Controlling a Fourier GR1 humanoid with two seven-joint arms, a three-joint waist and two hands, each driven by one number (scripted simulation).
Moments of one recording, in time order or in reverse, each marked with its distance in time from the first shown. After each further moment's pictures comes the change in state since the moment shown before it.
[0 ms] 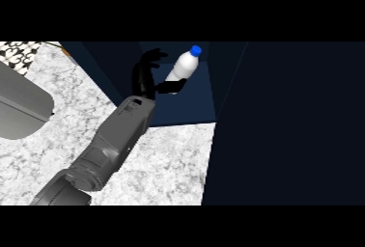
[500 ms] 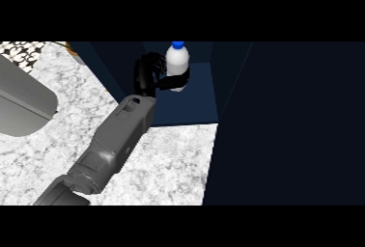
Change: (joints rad) left arm 0.054 0.000 0.017 -0.148 0.061 -0.082 0.008; right arm -0.005 0.012 0.003 -0.004 0.016 -0.007 0.034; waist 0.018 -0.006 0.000
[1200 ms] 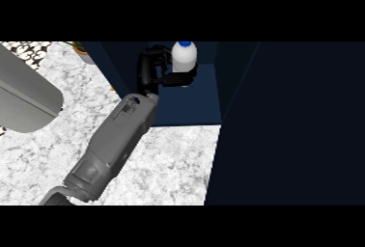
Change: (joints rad) left arm 0.093 0.012 -0.096 -0.301 -0.011 -0.047 0.153; right arm -0.025 0.028 -0.003 0.001 0.023 -0.010 0.049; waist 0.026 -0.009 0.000
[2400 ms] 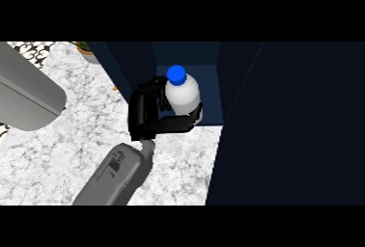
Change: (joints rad) left arm 0.471 -0.011 -0.202 -0.732 0.108 -0.049 0.064; right arm -0.010 0.029 0.015 0.005 0.028 0.007 0.040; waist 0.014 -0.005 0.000
